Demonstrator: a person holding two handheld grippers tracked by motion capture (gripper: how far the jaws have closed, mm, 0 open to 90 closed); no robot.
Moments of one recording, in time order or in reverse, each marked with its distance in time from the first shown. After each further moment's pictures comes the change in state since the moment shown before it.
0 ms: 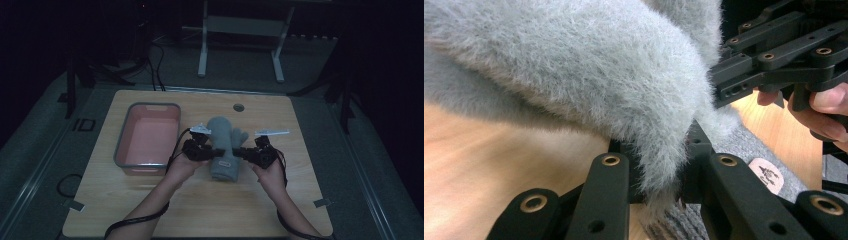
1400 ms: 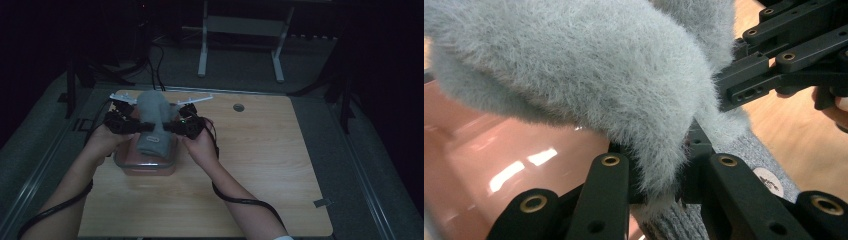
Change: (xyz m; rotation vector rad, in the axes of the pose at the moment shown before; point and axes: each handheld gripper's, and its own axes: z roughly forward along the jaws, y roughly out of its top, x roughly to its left) left arm 0.091 0.000 -0.185 0.079 0.238 -0.036; right arm 0.140 0.109 0.129 0.018 0.126 -0.115
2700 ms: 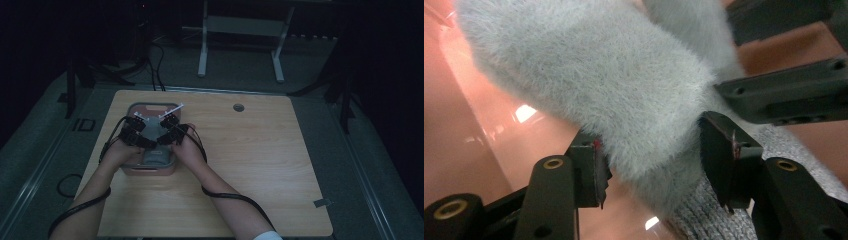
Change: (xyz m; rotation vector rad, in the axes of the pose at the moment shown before) left arm 0.028 -0.041 0.085 0.240 0.198 -0.103; right arm -0.020 -0.021 0.086 0.279 -0.211 -0.111
